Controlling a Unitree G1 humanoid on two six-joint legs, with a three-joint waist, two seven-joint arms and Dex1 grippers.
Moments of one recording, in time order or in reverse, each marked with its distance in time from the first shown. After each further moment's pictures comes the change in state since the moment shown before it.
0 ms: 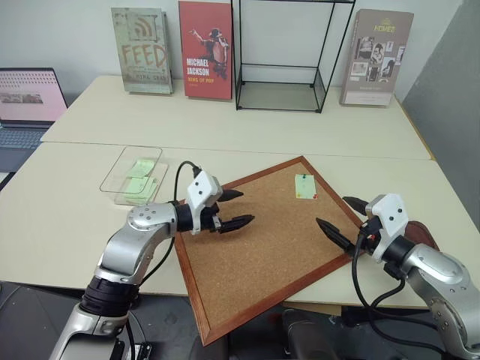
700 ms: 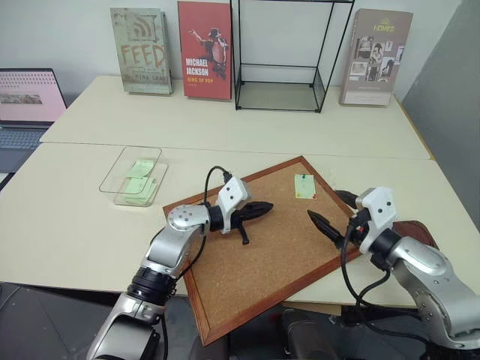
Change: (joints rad) left arm -0.099 -0.238 -0.094 0.327 0.159 -0.247 0.073; right arm -0.156 0.078 0.104 0.137 -0.042 -0.039 -0.047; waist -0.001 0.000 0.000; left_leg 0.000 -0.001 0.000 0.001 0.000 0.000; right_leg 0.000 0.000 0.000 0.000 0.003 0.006
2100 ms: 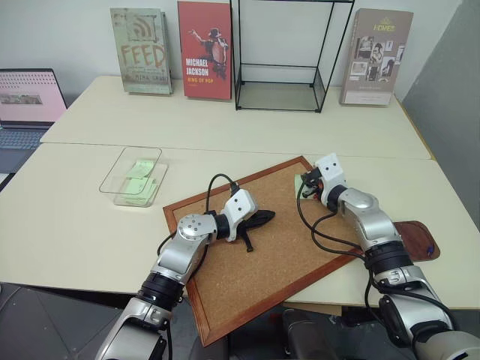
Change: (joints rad) left arm 0.045 -0.009 -0.034 0.028 0.082 -0.086 0.003; right arm -0.575 0.142 0.111 0.999 -0.280 -0.293 -0.014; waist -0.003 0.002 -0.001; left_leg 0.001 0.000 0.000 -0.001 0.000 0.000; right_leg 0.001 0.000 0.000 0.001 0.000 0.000
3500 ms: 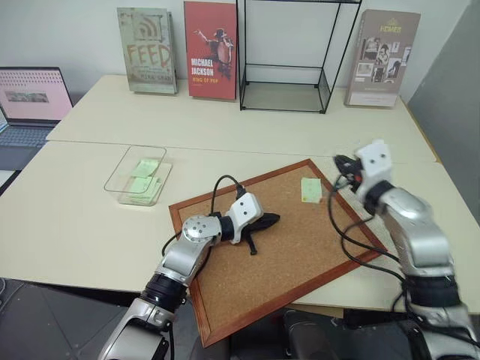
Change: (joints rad) left arm 0.007 -0.013 -0.028 -0.005 0.031 -0.026 -0.004; right arm 0.379 -0.203 -0.214 -0.775 0.062 0.288 -0.020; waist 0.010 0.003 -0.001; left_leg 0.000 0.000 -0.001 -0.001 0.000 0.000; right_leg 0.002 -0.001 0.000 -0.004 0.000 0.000
